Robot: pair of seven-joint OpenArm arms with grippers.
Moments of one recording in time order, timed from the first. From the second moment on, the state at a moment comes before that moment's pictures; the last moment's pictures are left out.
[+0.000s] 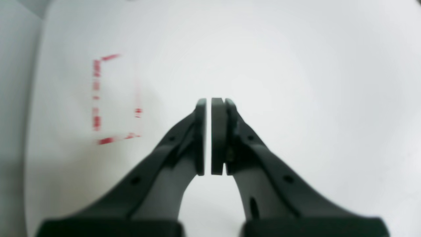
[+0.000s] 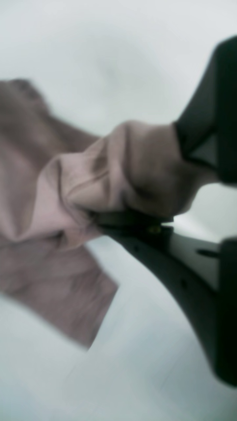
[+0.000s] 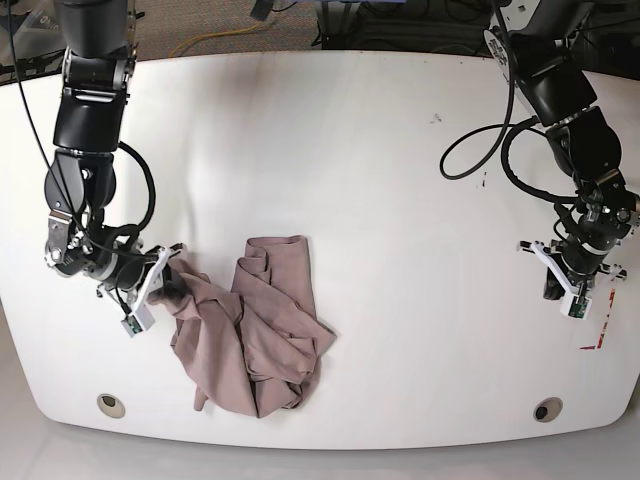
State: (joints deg) left arm -15.5 -12.1 -28.8 85.7 2.5 -43.0 40.6; right arm 21.8 23.4 6.4 70.4 31.2 41.0 -54.7
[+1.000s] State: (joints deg) left arm -14.4 -12.1 -28.1 80.7 2.5 -43.0 40.4; right arm 22.0 13.3 9.7 81.9 8.2 41.4 -48.1
